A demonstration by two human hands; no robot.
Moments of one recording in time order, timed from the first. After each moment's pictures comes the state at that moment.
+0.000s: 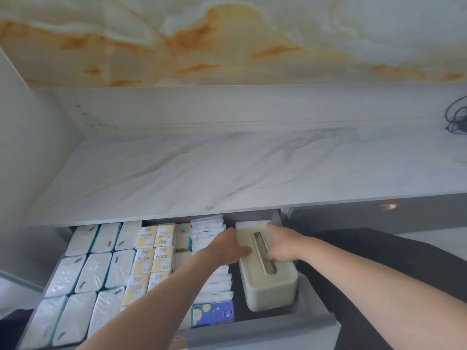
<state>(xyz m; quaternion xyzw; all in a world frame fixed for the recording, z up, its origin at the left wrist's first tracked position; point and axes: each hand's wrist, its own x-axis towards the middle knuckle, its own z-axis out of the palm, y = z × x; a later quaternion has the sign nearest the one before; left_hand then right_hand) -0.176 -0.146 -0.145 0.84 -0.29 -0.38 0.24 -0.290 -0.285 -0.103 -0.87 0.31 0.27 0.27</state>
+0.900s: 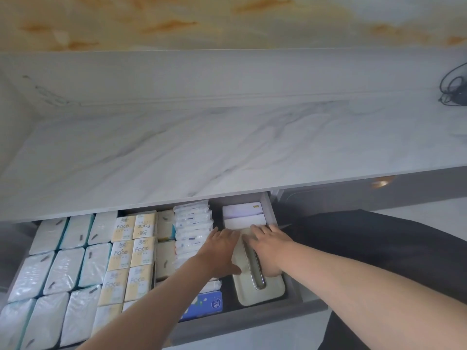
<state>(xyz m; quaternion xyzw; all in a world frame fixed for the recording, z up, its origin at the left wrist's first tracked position) -0.194 -0.143 -0.199 0.81 -0.55 -0.22 0.00 -0.300 -0.276 -0.165 -0.93 0.07 0.35 -0.09</state>
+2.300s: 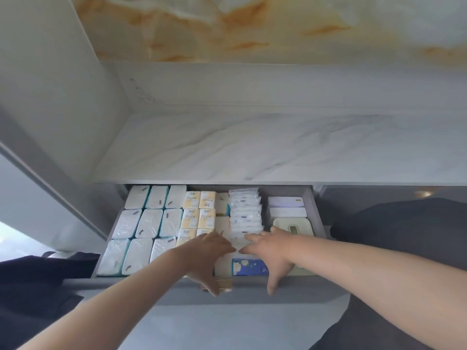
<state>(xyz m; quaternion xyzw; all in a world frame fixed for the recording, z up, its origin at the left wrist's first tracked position) -0.174 0.047 -0.140 0.77 -0.59 -0.23 -0.06 -0.280 -0.152 -0.113 -0.93 -0.10 0.36 -0.06</state>
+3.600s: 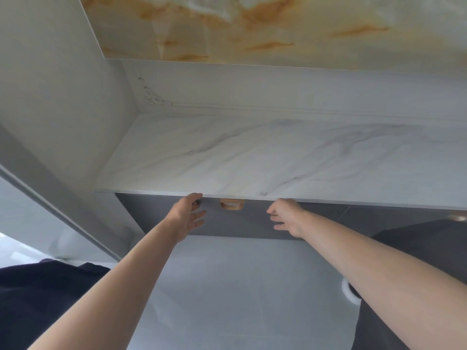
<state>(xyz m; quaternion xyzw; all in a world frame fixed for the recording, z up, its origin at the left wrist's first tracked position) -0.044 0.021 -0.139 0.64 0.14 -0.36 0.66 -0.172 -0.207 -0.122 -0.63 0.47 0.08 0.61</state>
